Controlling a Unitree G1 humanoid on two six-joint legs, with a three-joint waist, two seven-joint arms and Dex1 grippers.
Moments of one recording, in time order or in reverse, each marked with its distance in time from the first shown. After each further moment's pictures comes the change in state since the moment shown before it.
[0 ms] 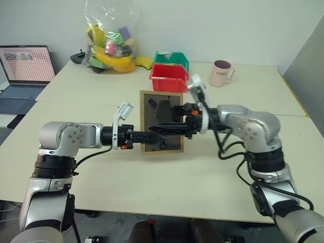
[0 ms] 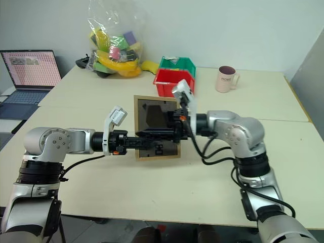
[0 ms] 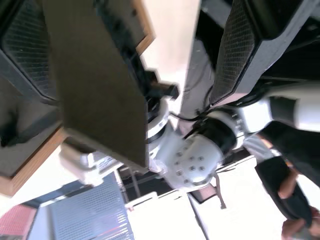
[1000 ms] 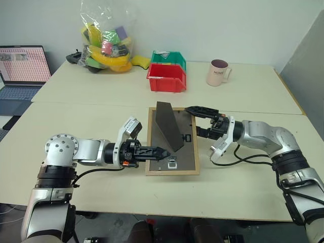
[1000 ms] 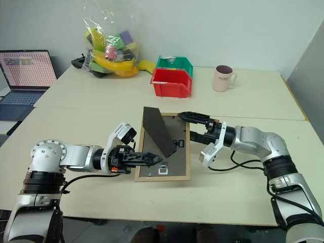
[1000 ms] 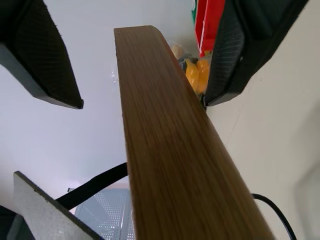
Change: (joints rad) left arm 0.129 -0.019 0.036 0.084 -0.806 0.221 0.536; right arm 0.070 -0.261 0.201 0.618 -1.683 -2.314 -0.926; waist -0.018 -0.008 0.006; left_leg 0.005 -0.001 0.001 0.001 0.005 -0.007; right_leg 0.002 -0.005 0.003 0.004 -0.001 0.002
